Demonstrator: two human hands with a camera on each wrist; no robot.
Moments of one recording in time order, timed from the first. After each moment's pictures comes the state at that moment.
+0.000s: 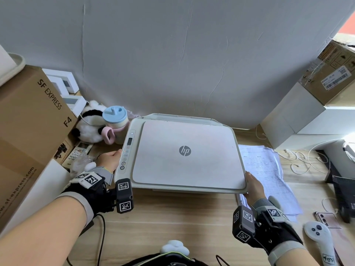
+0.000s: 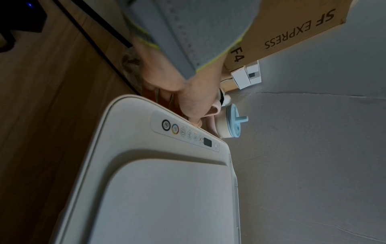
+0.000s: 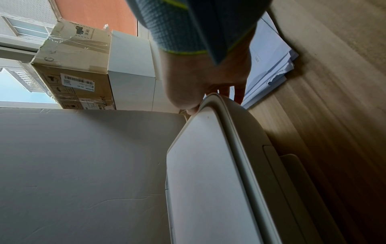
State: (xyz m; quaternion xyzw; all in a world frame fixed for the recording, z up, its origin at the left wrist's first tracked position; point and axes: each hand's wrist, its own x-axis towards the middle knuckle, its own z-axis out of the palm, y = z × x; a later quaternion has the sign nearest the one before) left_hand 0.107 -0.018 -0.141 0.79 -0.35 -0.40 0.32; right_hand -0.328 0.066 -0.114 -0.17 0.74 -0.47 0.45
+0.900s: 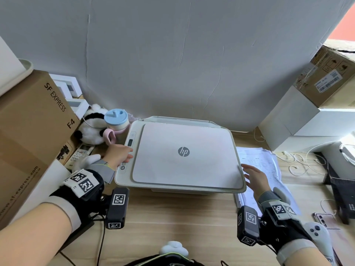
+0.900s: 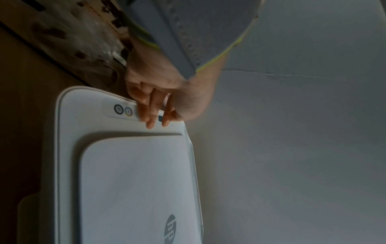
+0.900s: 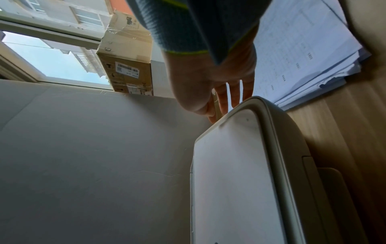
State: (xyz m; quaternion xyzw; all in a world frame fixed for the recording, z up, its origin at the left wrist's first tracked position) left_hand 0.066 -0.013 -0.065 0.75 -0.35 -0.48 0.28; right_hand -0.341 0.058 -0.085 -0.24 0.74 -0.44 0.44
